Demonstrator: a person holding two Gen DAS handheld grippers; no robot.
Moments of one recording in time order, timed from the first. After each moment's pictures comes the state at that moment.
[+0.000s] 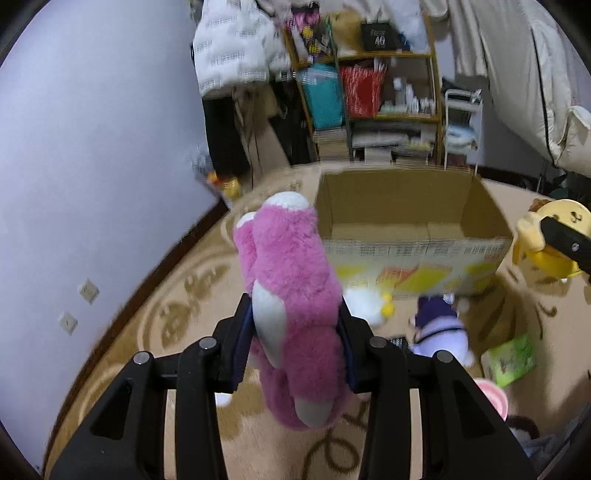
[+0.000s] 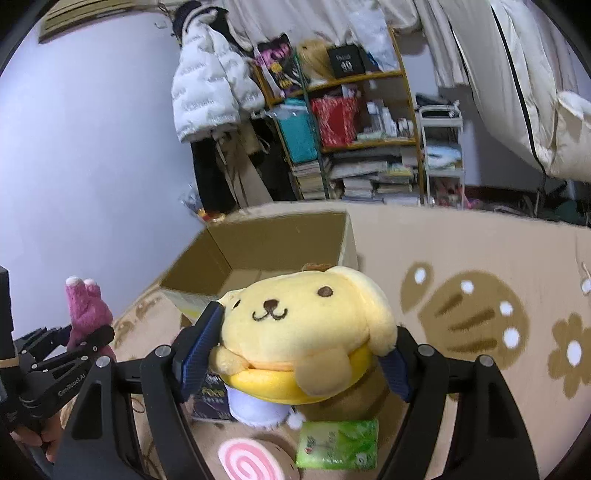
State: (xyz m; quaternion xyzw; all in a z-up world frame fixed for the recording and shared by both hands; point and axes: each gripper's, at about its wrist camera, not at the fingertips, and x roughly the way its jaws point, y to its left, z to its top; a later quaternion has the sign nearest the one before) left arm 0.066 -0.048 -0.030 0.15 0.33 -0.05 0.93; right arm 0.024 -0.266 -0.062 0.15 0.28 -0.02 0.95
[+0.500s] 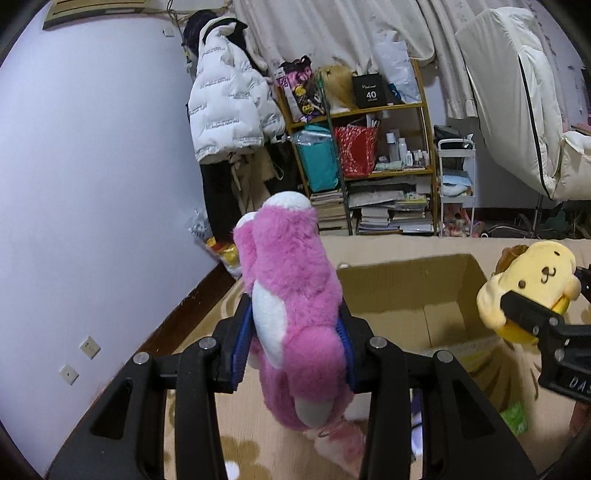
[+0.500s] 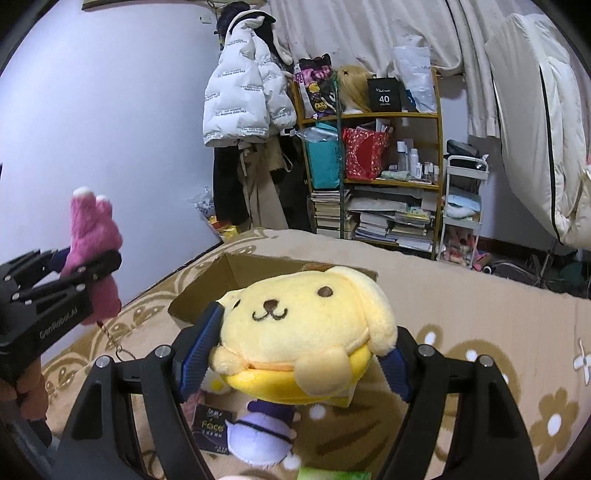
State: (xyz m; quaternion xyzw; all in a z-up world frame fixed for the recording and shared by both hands) left arm 0.109 -0.078 0.027 0.16 0.23 -0.07 0.96; right arm 0.064 -0.249 -0.035 0.08 0.26 0.00 0.96
